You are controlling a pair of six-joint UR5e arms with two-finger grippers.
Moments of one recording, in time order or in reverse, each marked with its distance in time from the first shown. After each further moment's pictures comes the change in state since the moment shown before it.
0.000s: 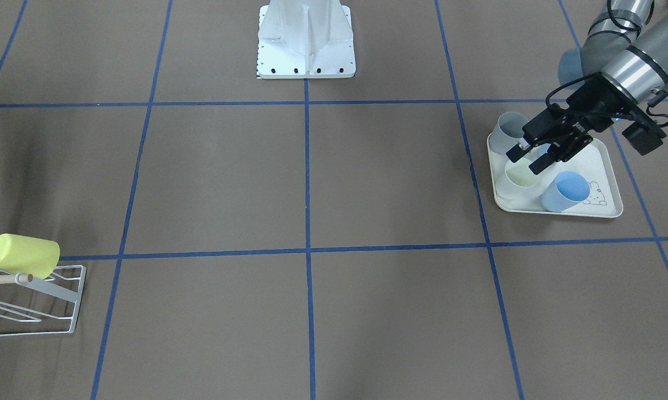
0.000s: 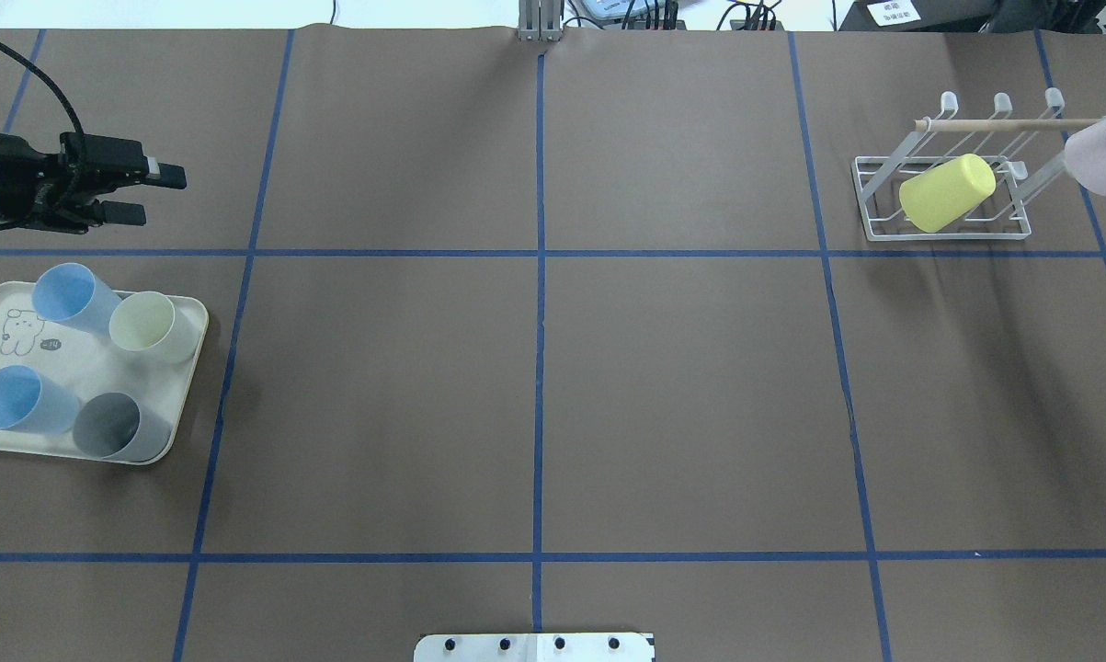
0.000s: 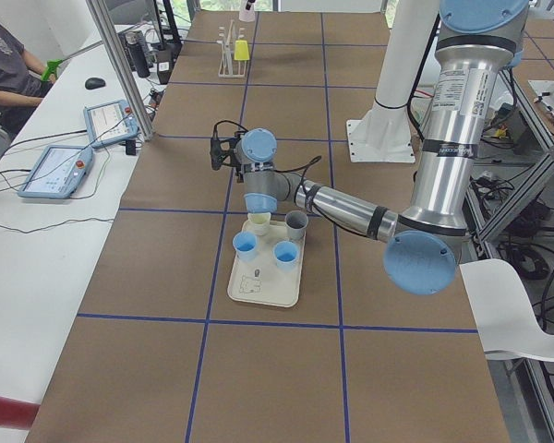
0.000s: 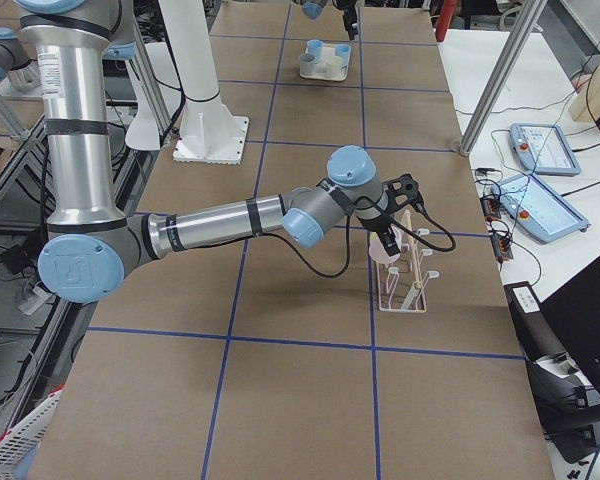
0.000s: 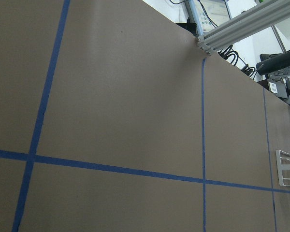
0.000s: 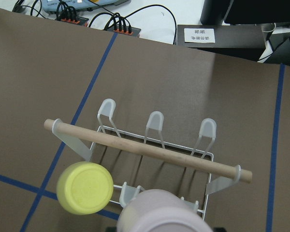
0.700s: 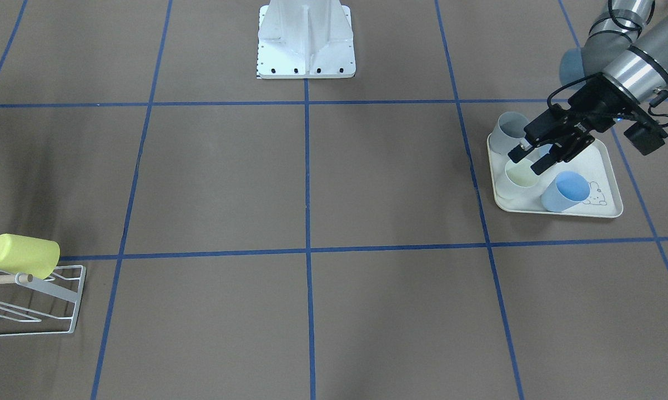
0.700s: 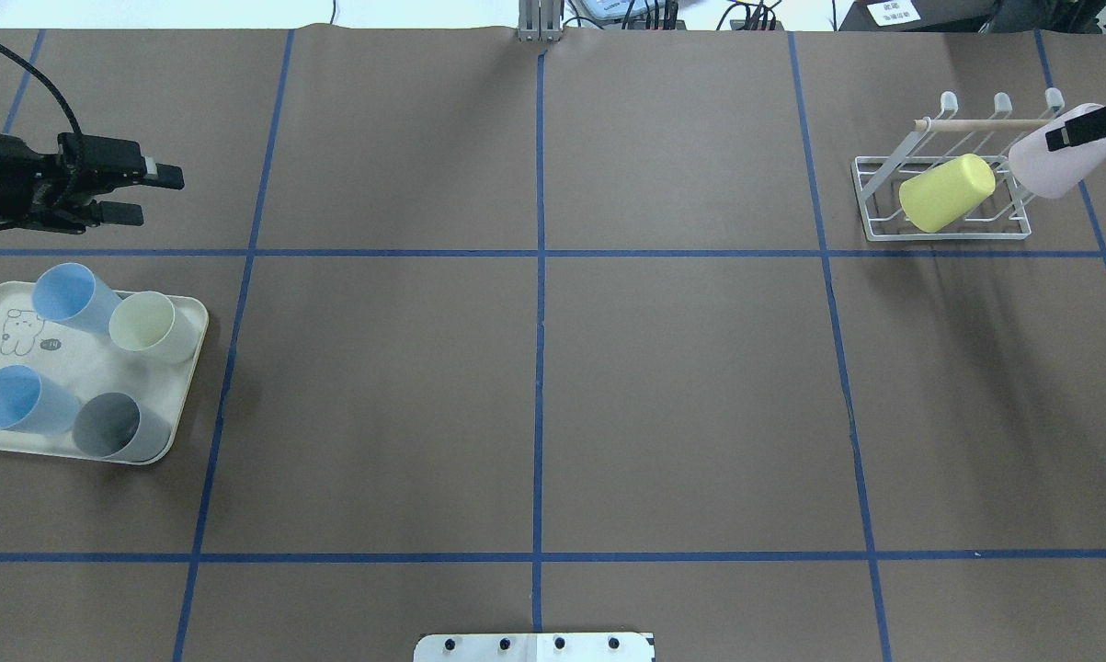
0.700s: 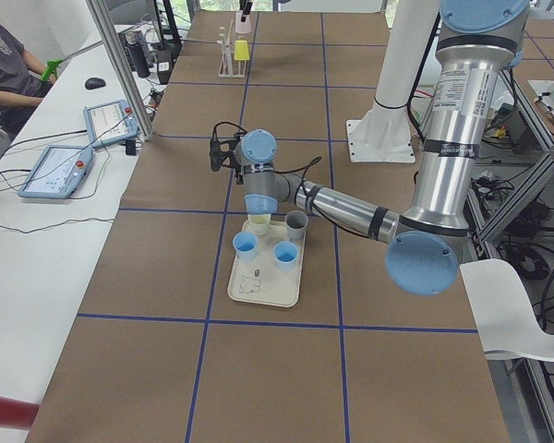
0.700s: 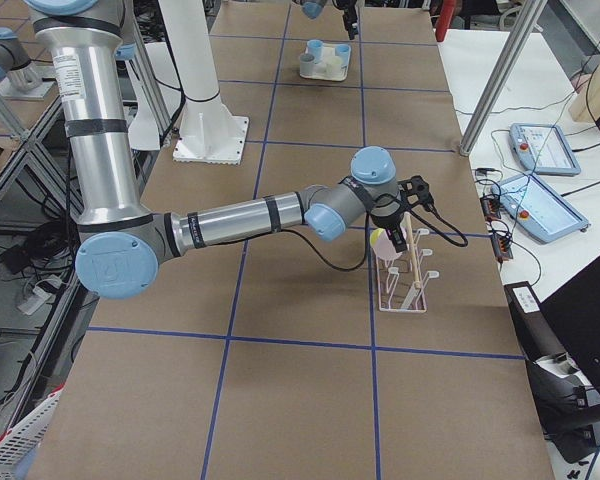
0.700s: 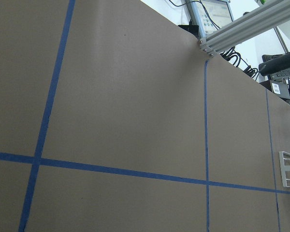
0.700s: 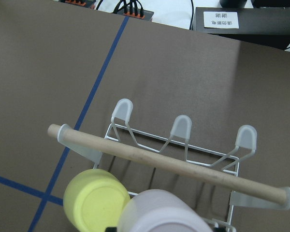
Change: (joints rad) left arm -0.001 0.003 0.000 0.001 0.001 0.002; right arm -0.063 0.080 -0.089 -0.015 -0.004 0.008
